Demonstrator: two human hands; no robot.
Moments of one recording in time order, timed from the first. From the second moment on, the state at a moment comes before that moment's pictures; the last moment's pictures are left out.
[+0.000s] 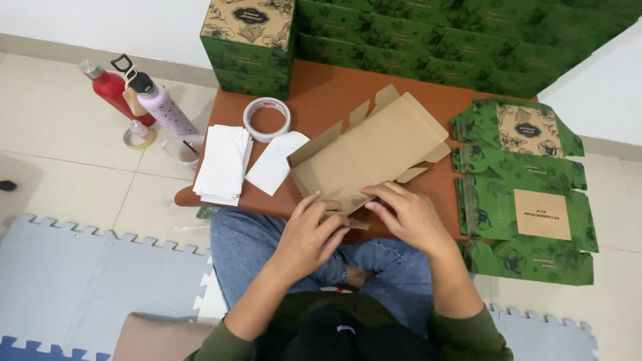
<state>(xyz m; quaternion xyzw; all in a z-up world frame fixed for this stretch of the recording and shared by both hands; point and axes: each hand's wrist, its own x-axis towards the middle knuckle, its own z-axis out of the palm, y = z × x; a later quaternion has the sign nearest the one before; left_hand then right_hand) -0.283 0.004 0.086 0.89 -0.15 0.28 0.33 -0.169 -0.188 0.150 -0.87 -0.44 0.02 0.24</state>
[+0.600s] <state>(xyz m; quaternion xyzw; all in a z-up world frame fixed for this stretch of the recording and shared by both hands) -0.258 -0.027 0.088 0.91 -0.06 0.36 0.21 -0.159 -0.193 0.102 -0.87 -0.43 -0.05 0.23</state>
